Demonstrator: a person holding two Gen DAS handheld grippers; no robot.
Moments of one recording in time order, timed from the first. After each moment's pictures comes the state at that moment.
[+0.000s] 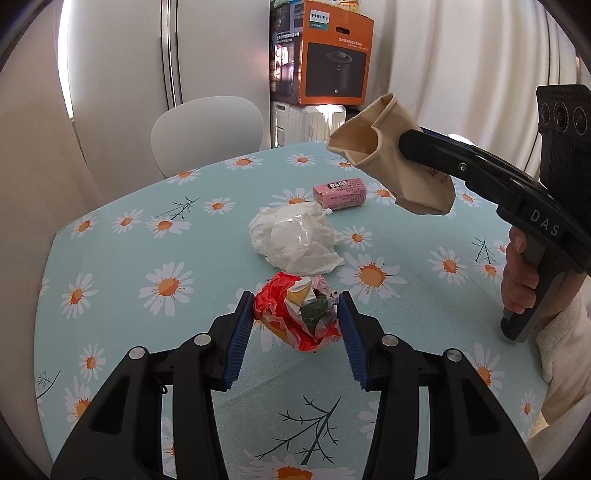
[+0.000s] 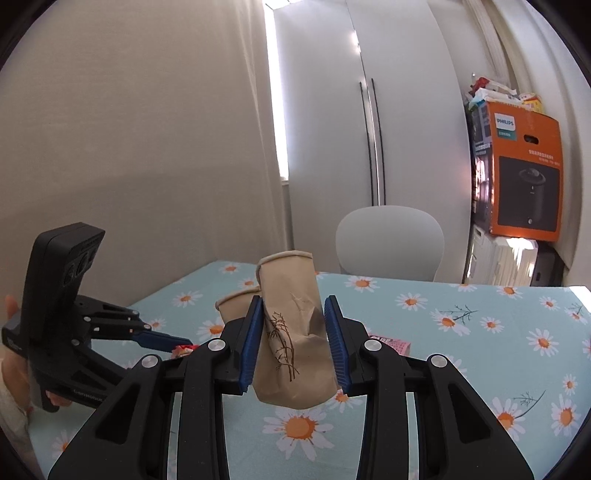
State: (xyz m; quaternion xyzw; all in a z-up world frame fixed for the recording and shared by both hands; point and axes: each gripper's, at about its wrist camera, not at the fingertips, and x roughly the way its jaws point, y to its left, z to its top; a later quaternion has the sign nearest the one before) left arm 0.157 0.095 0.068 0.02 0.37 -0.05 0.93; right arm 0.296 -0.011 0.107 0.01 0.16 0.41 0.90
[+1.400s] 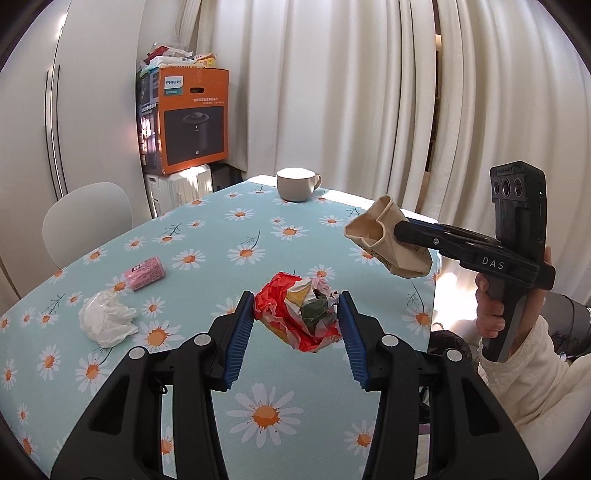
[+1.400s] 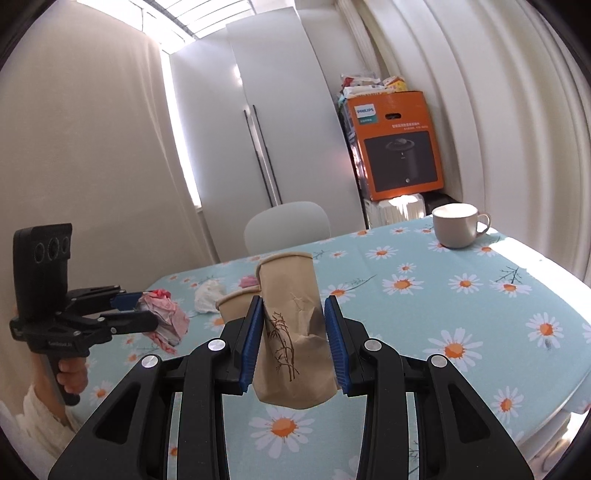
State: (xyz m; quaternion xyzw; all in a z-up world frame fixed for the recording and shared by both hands) left arm 0.094 -0.067 0.113 0.07 0.26 -0.27 0.92; right arm 0.139 -0.256 0.094 0.12 0.18 0.24 0.95
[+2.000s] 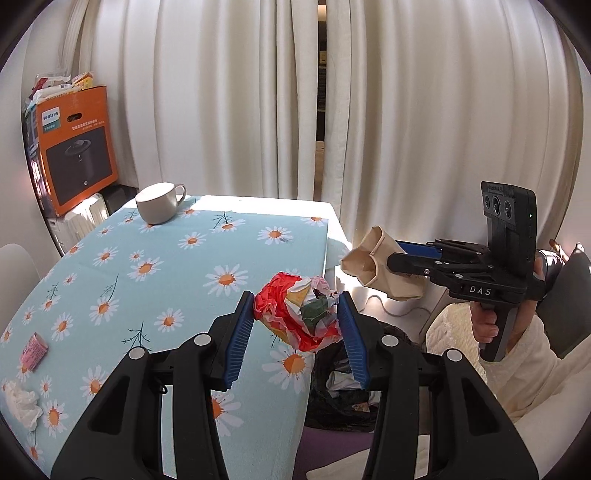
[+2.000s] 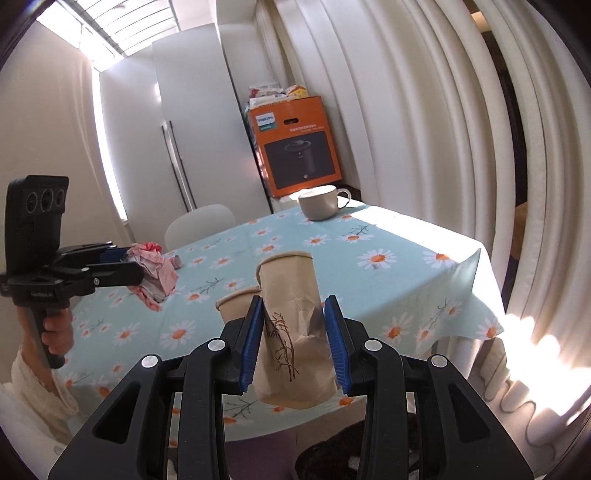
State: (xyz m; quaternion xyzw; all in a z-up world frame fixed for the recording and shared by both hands) left arm 0.084 -0.222 0.110 0.15 0.26 -0.43 0.85; right arm 0.017 -0.394 0.054 0.14 0.20 0.08 0.97
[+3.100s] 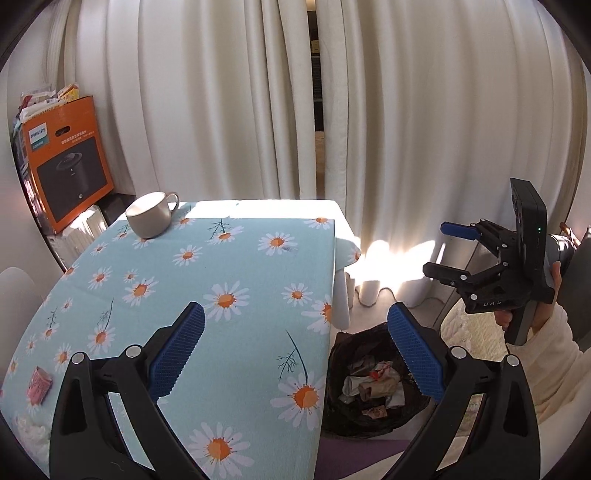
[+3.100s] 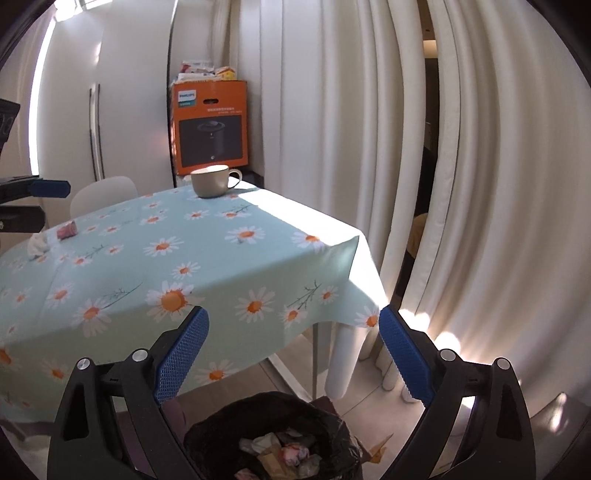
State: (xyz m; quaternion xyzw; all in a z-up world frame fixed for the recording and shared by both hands) left arm 0.116 -0.248 0.108 0.18 0.26 -0.41 0.85; right arm 0.011 -0.432 0.033 0.04 0.25 -0.10 0.96
